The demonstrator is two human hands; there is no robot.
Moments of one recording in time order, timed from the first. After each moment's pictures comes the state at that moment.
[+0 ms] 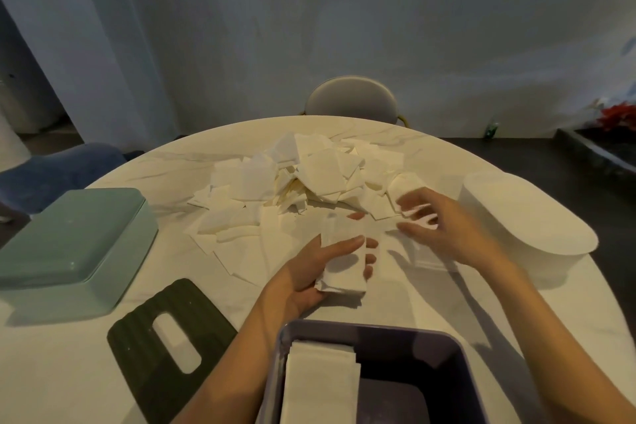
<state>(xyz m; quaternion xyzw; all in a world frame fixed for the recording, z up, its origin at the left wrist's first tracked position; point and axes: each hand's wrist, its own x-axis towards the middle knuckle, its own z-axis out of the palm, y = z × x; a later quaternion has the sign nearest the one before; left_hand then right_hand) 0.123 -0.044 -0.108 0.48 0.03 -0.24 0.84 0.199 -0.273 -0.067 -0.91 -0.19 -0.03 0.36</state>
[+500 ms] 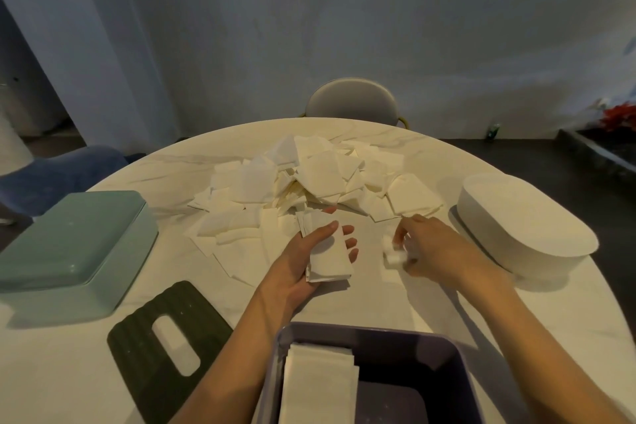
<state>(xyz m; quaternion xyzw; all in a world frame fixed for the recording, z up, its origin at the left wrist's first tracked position) 0.136 -0.031 -0.119 0.43 0.13 -0.14 0.88 0.189 -0.258 -0.081 -0.98 -0.18 0.04 0.08</state>
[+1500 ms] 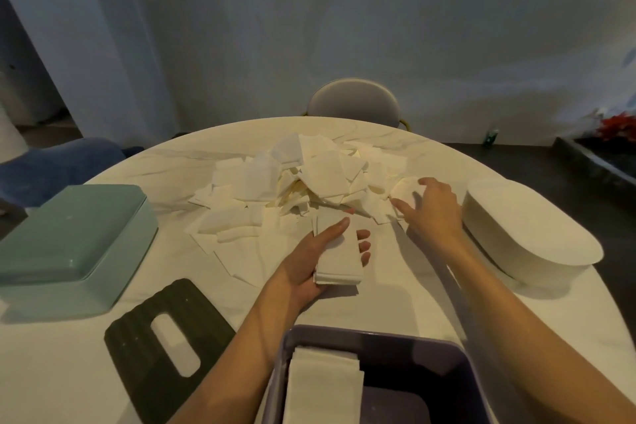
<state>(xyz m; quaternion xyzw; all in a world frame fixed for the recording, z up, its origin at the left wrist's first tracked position) 0.138 -0.043 -0.105 0.39 0.08 -0.18 0.90 0.264 -0.240 -0.101 -0.95 0.02 -0.14 0.29</state>
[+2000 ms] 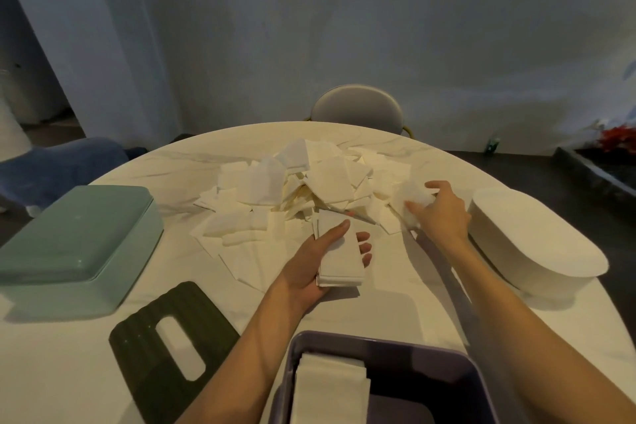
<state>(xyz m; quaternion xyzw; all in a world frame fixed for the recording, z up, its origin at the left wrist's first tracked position) 0.140 -0.040 -0.106 0.38 0.09 -0.13 0.91 0.273 -0.241 -0.094 -0.92 0.05 -0.14 0.36</state>
